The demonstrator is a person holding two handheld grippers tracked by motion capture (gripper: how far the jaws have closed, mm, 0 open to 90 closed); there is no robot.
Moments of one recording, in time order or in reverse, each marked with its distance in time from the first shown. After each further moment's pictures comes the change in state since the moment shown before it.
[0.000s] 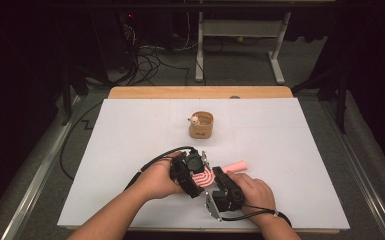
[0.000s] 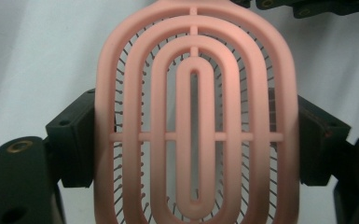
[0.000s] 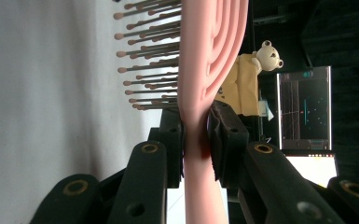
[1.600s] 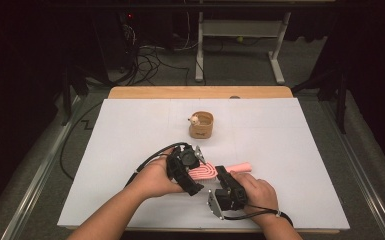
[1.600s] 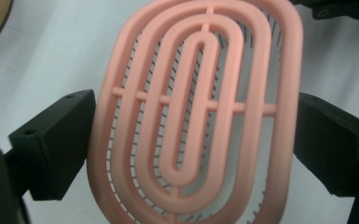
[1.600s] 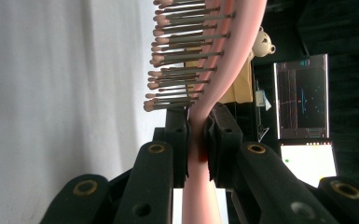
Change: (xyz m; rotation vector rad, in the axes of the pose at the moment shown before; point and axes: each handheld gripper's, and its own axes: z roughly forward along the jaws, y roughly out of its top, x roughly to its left) left arm 0.011 -0.011 -0.005 -0.083 0.000 -0.068; right arm -0.004 -0.005 -0.003 0.035 -0.014 0.042
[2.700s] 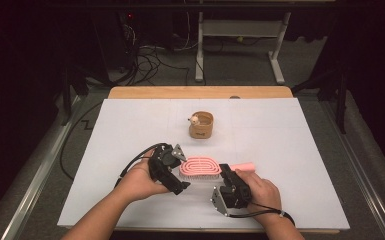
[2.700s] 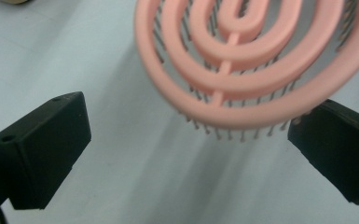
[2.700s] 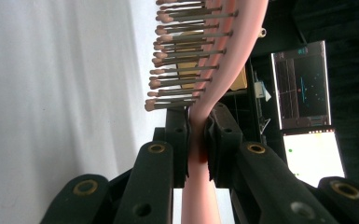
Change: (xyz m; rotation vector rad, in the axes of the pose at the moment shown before) left arm 0.016 -0.046 -0.006 -0.095 0.037 -0.101; right arm -0.004 -0.009 -0.001 0.012 -0.015 0.080
